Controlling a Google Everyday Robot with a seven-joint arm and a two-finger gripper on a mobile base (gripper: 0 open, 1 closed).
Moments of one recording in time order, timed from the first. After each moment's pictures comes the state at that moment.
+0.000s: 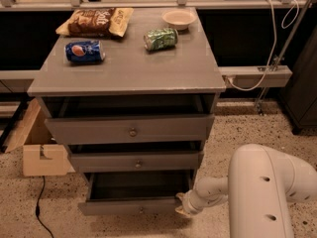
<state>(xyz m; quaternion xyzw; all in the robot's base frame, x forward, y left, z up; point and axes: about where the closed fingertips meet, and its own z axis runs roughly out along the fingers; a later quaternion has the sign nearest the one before) 0.484 -0.099 0.187 -0.63 0.74 0.18 0.15</state>
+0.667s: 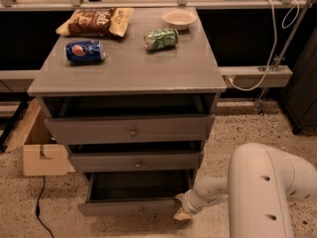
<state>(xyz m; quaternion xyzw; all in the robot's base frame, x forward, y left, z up) 0.484 -0.099 0.193 -0.63 0.74 0.18 0.15</state>
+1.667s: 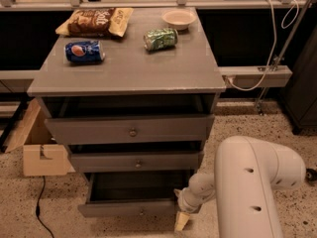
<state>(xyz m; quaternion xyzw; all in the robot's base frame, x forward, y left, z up) 0.490 -0.087 0.195 -0.66 0.72 0.16 0.13</state>
